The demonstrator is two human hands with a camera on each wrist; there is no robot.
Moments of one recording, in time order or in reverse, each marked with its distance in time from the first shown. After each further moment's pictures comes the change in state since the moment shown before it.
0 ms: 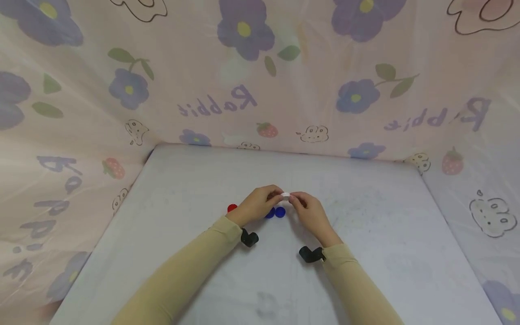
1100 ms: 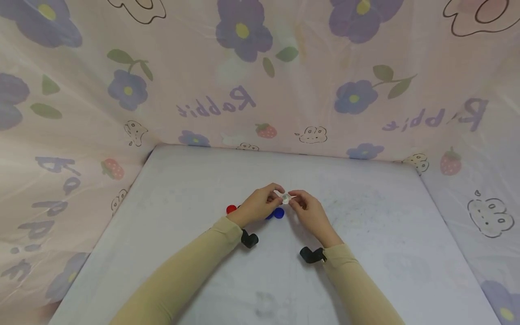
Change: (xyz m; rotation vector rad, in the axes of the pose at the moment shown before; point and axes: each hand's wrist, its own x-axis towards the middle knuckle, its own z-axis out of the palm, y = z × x) left_hand 0.001 0.000 0.005 -0.052 -0.015 0.002; right_hand -0.002 0.000 -0.006 0.015 -0.015 -0.025
